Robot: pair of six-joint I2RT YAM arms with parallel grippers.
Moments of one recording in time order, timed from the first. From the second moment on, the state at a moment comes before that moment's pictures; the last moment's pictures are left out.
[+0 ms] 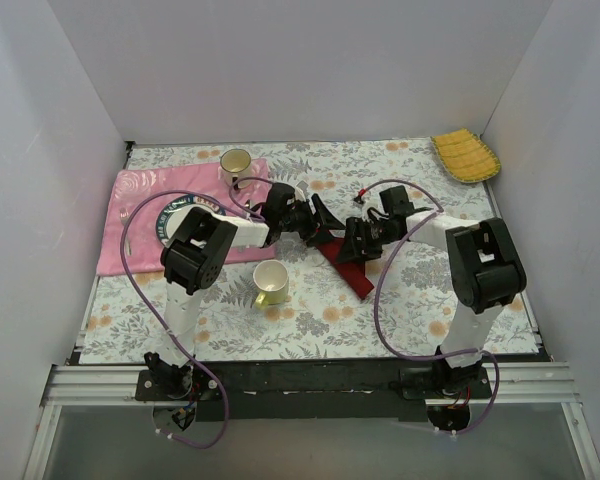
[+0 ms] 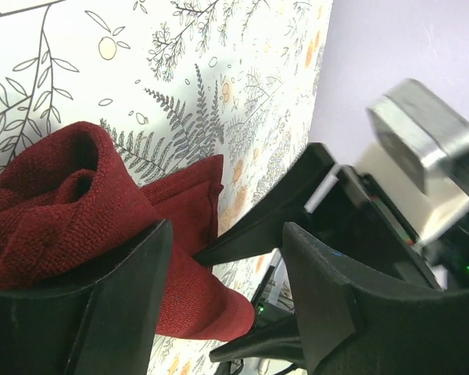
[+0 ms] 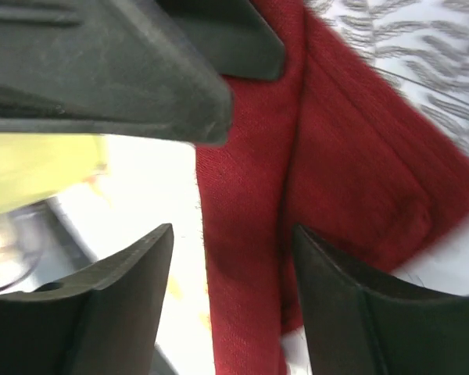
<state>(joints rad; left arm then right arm) -0.54 2.17 1.27 0.39 0.61 -1.12 0.30 1.85 1.02 -0.26 -0.81 0.20</state>
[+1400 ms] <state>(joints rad) -0.49 2.05 1.37 0.13 0.46 -1.02 0.38 1.79 0.93 -0.06 -0.60 0.22</state>
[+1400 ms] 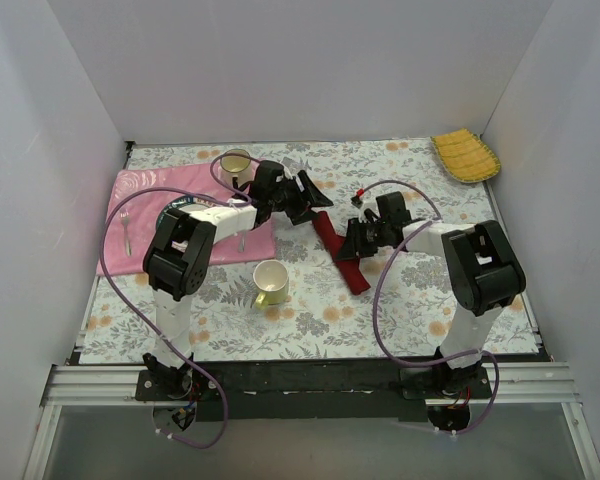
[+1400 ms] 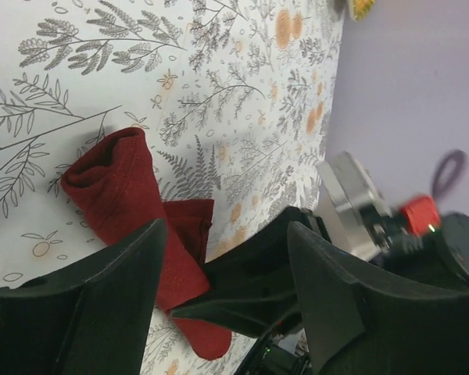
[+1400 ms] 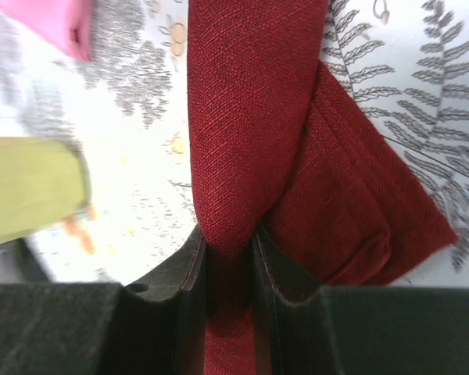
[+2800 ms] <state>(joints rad) -0.55 2.14 1.27 0.31 0.56 -1.13 0.76 1.69 1.14 -0.52 0.10 0.07</state>
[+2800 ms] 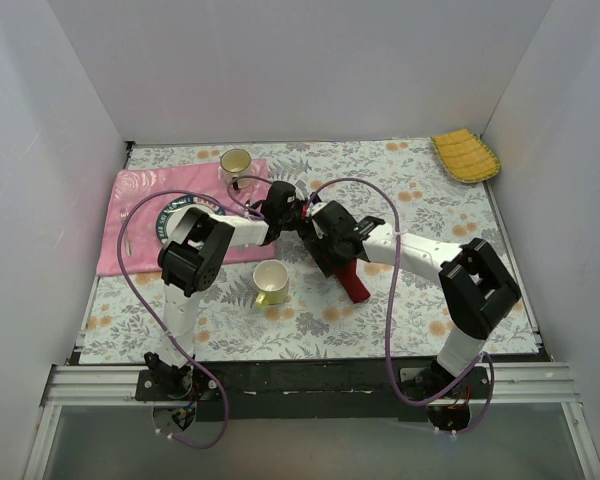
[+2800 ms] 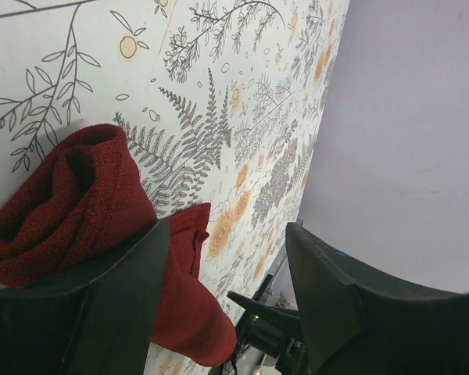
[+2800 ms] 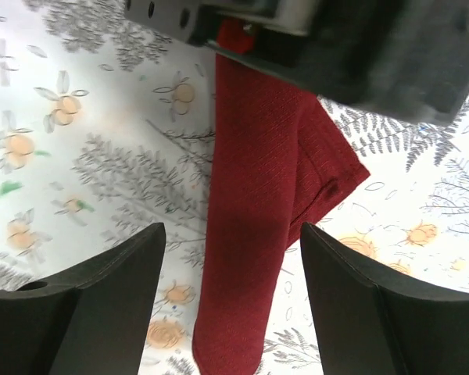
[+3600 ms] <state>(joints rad) -0.53 2.15 1.44 0.02 0.50 -1.03 0.73 1.76 1.04 -0.24 0.09 0.10</state>
